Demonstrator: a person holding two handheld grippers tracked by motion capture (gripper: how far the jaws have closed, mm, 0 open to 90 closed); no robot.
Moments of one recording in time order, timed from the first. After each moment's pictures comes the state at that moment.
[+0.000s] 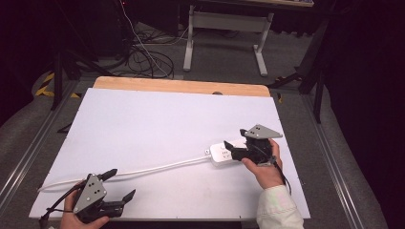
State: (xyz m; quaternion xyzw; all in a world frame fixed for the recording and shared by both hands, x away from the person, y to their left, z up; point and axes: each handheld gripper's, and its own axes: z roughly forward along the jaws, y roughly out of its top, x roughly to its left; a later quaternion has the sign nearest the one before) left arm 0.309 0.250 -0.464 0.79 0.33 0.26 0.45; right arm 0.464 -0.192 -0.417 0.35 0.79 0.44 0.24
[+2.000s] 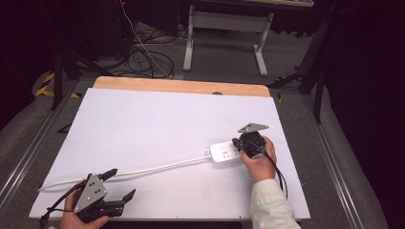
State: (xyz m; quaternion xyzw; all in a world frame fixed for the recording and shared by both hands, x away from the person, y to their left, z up) left arm 0.310 0.250 -0.464 0.79 0.33 0.26 0.45; right arm 0.503 -0.192 -0.452 0.39 0.84 0.32 0.21
